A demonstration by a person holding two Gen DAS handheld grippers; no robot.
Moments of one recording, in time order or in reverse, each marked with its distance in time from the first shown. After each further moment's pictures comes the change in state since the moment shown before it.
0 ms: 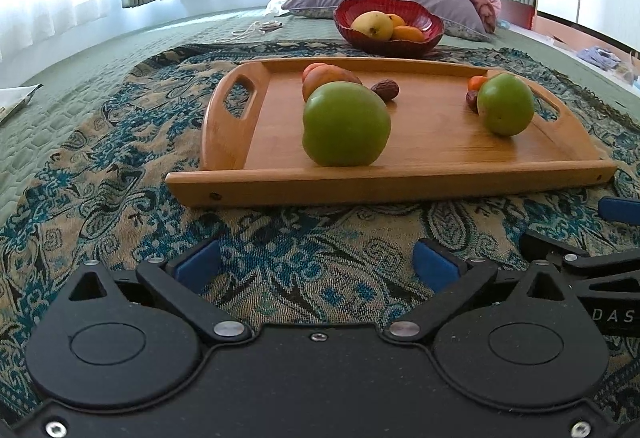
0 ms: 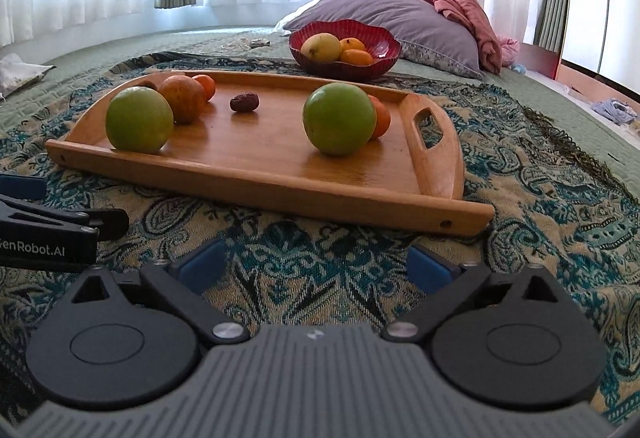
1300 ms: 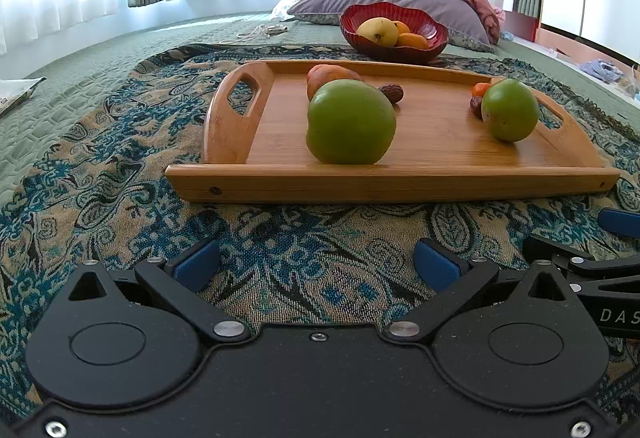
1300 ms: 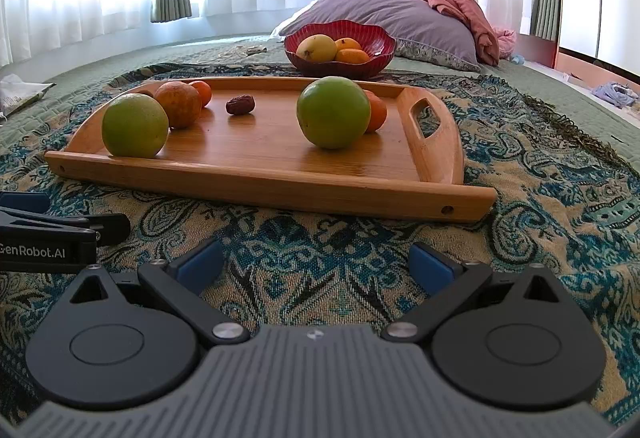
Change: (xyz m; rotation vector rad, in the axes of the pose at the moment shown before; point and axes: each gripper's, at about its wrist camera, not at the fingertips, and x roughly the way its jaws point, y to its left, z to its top) left arm 0.000 0.003 -0.006 -0.032 -0.024 -0.003; right arm 0.000 -0.008 -0.008 0.054 -0.023 0.023
